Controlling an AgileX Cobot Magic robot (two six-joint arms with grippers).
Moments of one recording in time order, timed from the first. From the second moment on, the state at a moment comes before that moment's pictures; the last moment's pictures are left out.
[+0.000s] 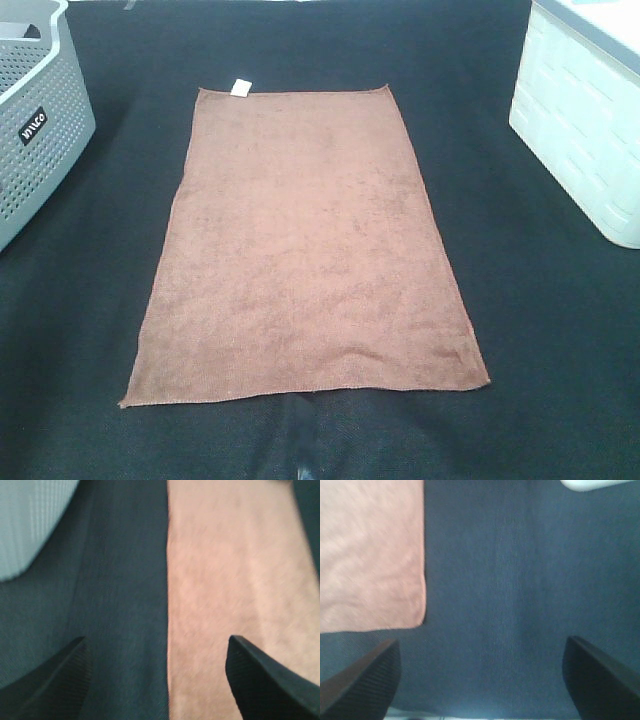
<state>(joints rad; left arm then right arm) -0.04 1.08 -0.54 -0.57 0.29 0.12 0.00 0.92 -0.69 0.10 0.89 0.02</state>
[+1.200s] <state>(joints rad) -0.12 1.85 -0.69 -1.25 0.50 0.84 0.00 1.73 -0.71 0.78 0.69 -0.59</state>
